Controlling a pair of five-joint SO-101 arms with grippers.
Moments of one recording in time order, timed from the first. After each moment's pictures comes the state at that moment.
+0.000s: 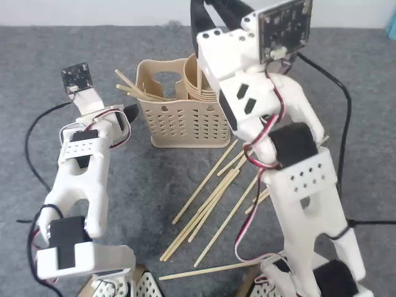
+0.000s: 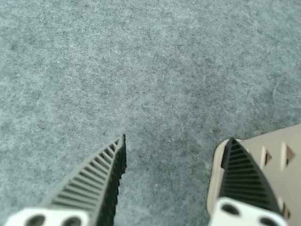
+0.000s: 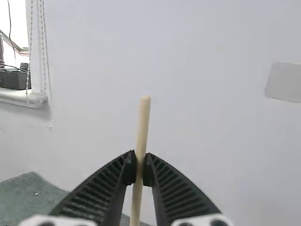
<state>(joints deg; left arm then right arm) -15.9 -2.5 39.7 24.5 13.1 -29.5 -22.7 -4.6 26.8 -0.3</state>
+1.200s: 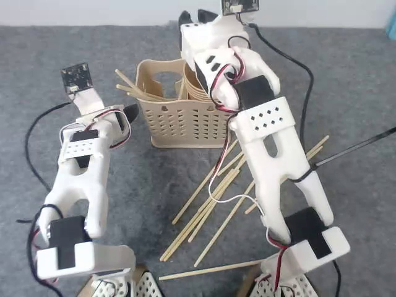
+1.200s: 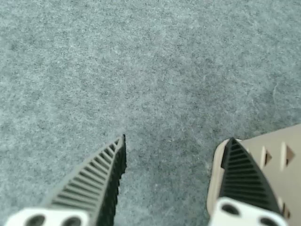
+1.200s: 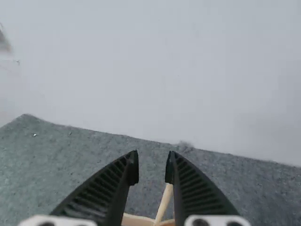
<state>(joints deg) -15.9 -2.5 39.7 24.5 13.1 -28.4 2.1 -19.5 39.7 -10.9</state>
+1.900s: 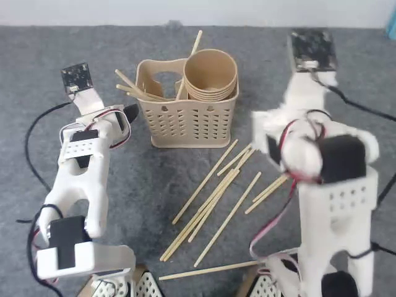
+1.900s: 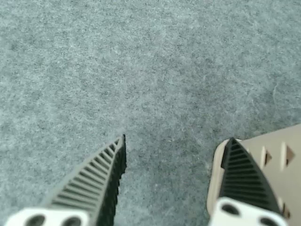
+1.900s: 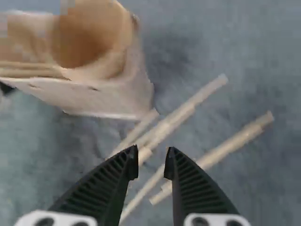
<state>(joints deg) -15.9 -2.5 39.7 24.5 13.1 -14.3 -27.3 -8.5 99.8 -10.9</state>
